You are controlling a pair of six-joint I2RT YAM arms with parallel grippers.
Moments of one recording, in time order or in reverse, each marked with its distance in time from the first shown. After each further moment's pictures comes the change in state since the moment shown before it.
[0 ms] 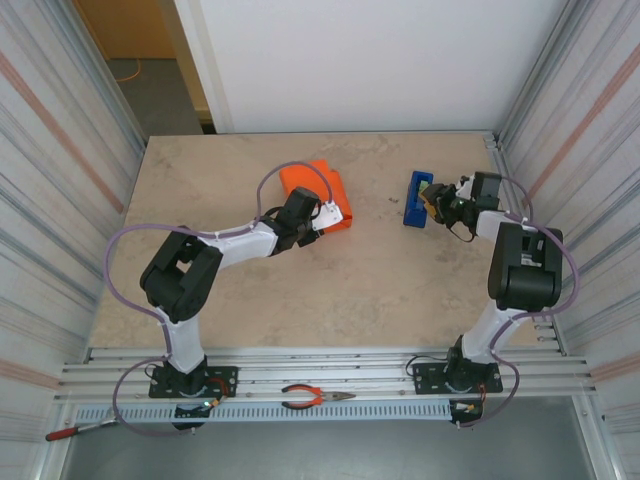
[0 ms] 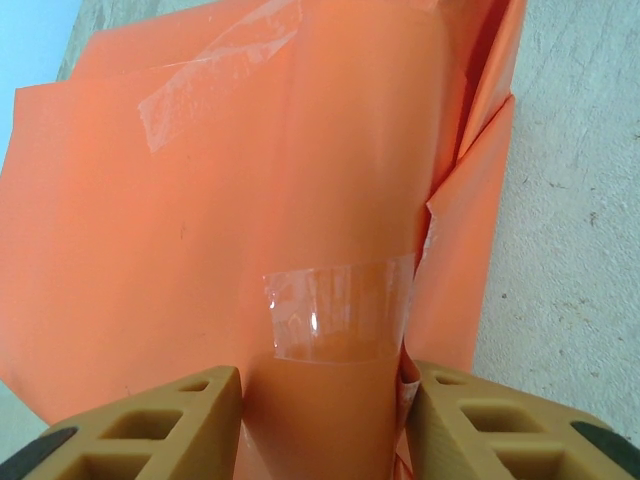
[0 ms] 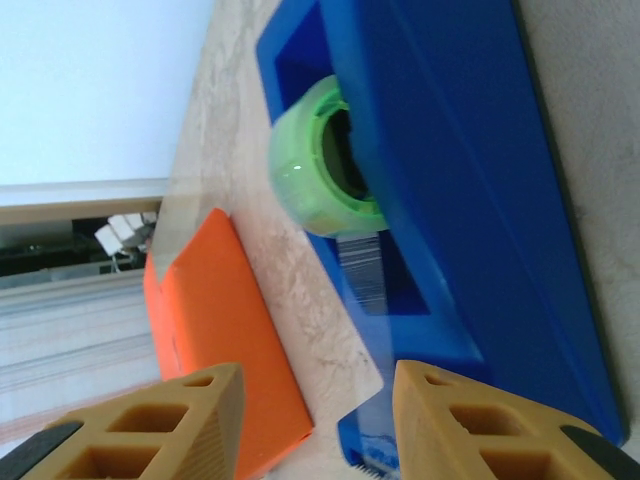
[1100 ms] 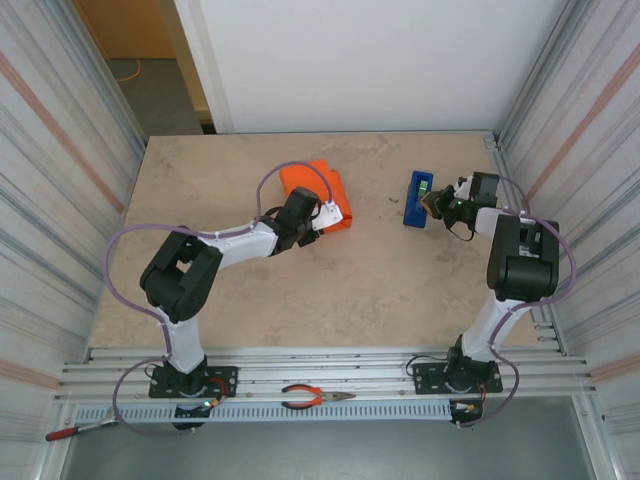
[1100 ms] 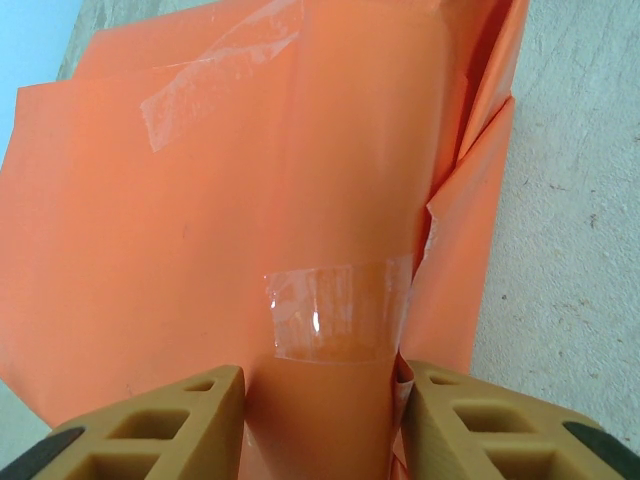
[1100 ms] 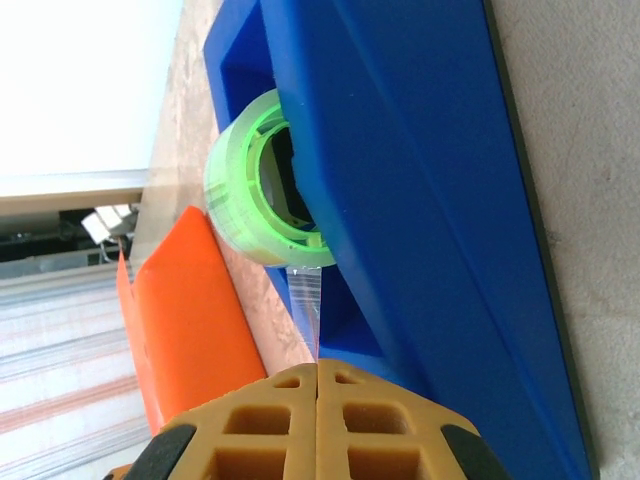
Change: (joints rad) left arm 0.000 0.000 0.000 0.000 0.000 -0.007; right arm -0.006 0.060 0.037 -0.012 -0.021 -0.040
